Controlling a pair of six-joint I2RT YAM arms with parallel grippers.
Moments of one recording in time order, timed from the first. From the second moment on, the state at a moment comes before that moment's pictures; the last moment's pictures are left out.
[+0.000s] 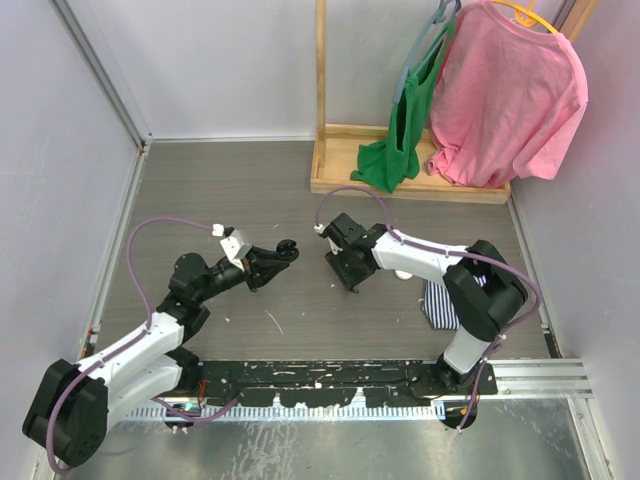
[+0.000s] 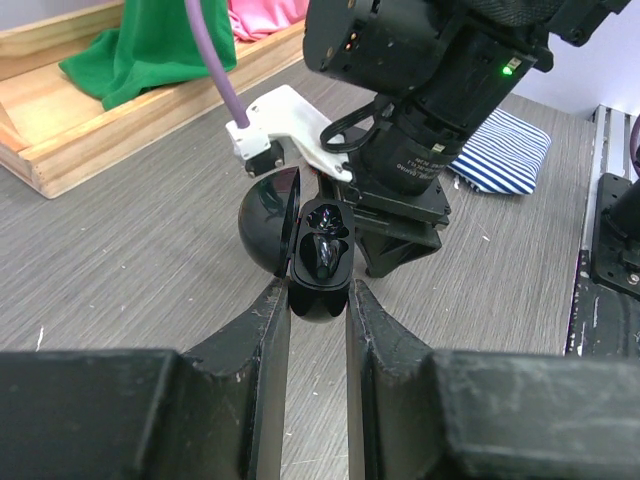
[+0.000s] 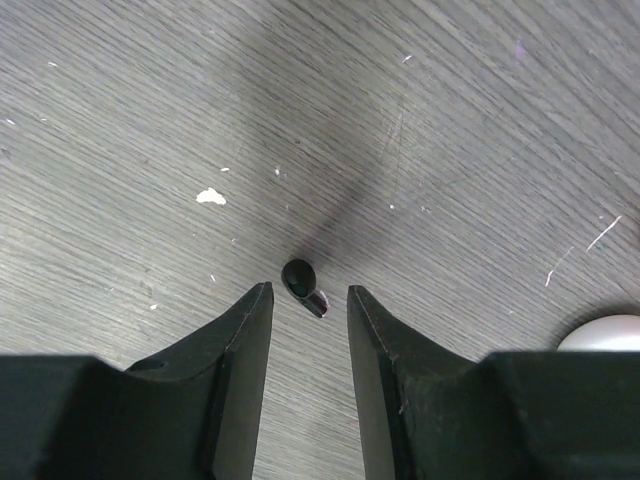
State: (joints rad) left arm -0.47 0.90 0.27 0.67 0.60 -0.12; right arm 0.75 1.66 1.03 -0.57 0.05 0.15
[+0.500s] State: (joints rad) left arm -0.47 0.88 0.27 0.64 0.58 -0.11; right arm 0.78 1.83 1.19 -0.72 0.06 0.06
